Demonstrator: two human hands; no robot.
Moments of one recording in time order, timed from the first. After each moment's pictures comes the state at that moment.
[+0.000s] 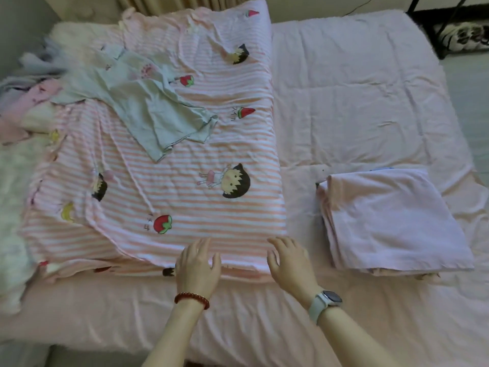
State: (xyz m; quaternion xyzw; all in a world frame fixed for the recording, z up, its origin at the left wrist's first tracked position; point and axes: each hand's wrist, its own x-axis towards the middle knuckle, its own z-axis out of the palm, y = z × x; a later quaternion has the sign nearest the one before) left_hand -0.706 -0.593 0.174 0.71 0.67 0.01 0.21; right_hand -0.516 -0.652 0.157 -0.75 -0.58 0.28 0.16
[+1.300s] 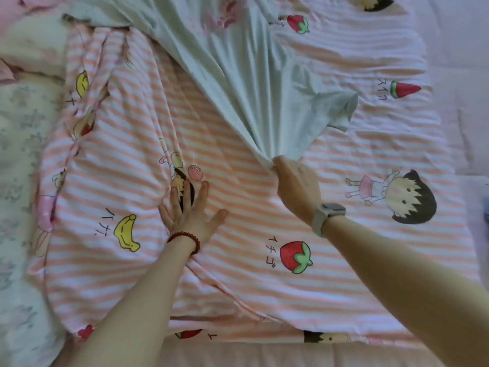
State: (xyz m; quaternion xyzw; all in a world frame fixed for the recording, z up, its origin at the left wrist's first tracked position) left_hand -1.035 -0.248 -0.035 0.71 0.64 -0.11 0.27; right_hand -0.812 -0.268 0.053 -0.75 -0.64 0.10 0.13
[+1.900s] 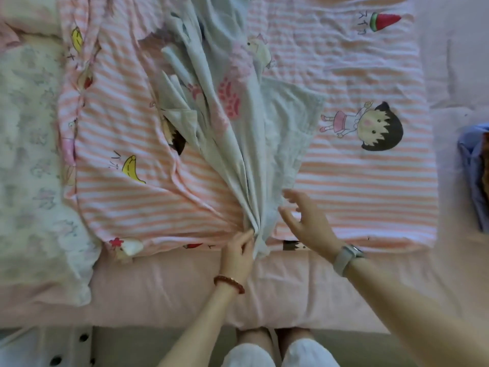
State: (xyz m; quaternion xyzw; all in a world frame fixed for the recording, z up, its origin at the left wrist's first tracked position) left_hand -1.001 -0.479 0.061 0.55 0.61 0.15 0.55; right_hand -0.825 -0.487 0.075 -0.75 -0.50 0.38 0.21
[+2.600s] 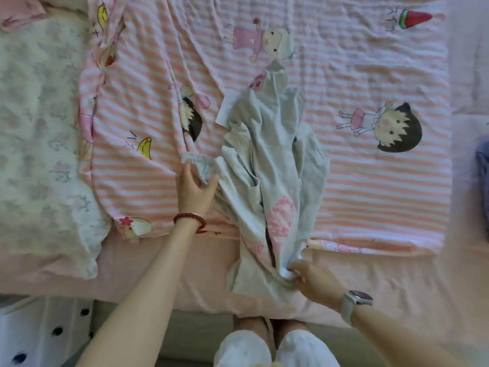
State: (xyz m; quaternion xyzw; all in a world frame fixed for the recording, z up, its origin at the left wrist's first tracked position) left_hand -1.052 -0.371 0.062 0.52 0.71 0.20 0.43; right_hand -0.847 -0.584 0.051 -0.66 -0.54 0.50 -0.13
